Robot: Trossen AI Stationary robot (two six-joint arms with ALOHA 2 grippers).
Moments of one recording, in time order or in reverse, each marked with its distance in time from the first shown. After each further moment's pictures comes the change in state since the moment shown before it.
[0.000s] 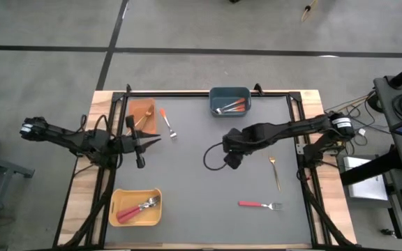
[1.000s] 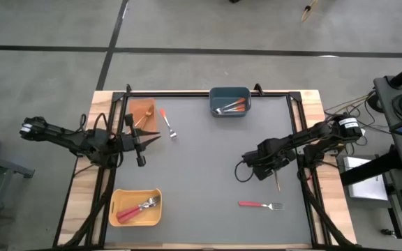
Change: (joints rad) left arm 0.001 0.012 0.018 0.005 -0.035 -0.040; right arm 0.065 -0.069 -0.500 -0.088 -0.334 0.451
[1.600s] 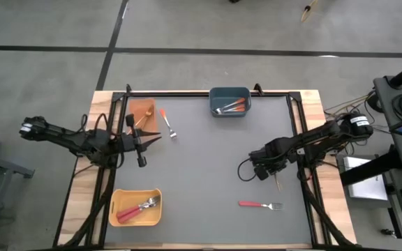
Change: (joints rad) left arm 0.000 0.021 0.000 0.024 0.001 -0.018; right arm -0.009 -0.021 -0.152 0.209 0.024 0.007
